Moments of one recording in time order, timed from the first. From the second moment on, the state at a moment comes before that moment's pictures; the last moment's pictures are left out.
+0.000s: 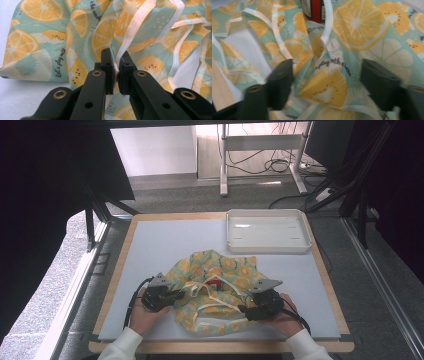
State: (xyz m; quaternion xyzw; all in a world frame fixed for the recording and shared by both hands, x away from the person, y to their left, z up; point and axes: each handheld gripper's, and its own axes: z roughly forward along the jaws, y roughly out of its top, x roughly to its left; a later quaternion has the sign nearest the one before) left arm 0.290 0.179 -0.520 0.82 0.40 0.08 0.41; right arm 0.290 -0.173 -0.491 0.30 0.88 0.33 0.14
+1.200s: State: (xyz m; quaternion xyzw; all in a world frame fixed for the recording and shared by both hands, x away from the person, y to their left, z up) left arm 0.284 0.188 -0.503 0.79 0.41 0.11 0.44; right arm 0.297 -0.185 -0.458 0.32 0.83 0.42 0.17
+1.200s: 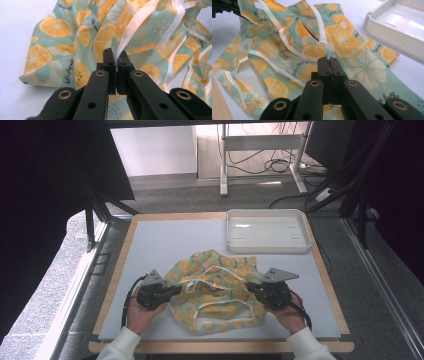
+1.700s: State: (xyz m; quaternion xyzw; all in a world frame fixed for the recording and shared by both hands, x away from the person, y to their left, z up) left arm 0.286 0.200 -0.491 0.77 0.42 0.13 0.46; right arm 0.308 -0.177 -0.444 0.31 0.82 0.43 0.19
